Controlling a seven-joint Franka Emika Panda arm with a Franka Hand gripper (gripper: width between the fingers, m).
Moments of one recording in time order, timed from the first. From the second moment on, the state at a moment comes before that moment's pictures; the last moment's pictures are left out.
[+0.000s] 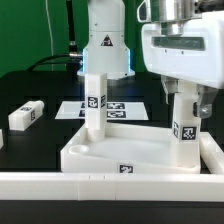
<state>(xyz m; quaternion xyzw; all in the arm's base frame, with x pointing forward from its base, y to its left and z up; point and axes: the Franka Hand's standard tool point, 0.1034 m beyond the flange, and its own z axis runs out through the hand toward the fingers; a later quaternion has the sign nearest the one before) 0.621 0.081 0.108 -0.83 0.56 -0.02 0.06</state>
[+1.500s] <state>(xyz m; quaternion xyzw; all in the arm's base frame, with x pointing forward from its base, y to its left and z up) 0.622 0.080 0.109 -1.00 0.07 -0.05 0.02</state>
